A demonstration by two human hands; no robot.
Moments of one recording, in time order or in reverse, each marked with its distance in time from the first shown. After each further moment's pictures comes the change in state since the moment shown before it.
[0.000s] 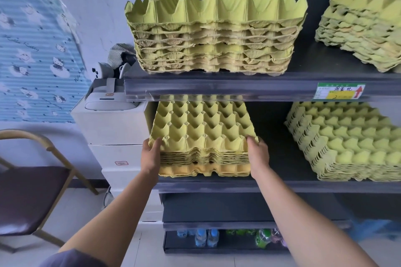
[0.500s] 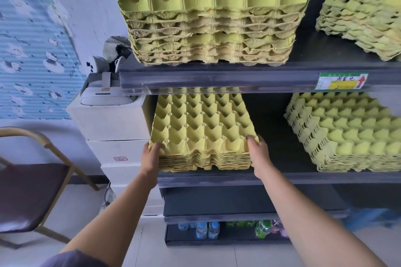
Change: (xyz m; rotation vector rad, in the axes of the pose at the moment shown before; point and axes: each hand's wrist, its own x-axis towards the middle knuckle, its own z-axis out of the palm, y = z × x) left_hand -0.009 -0.011 -0.006 0.003 -0.065 -0.128; right_hand -0.003 0.011 -0.010 -0.013 -0.110 0.063
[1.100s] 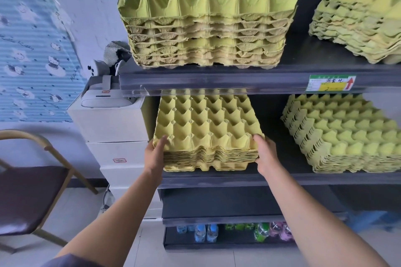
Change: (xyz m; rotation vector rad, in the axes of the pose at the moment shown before) left_hand -0.012 0.008 0.018 -0.103 0.009 0.061; right_hand -0.002 -0.013 -0.022 0.241 0.015 0.023
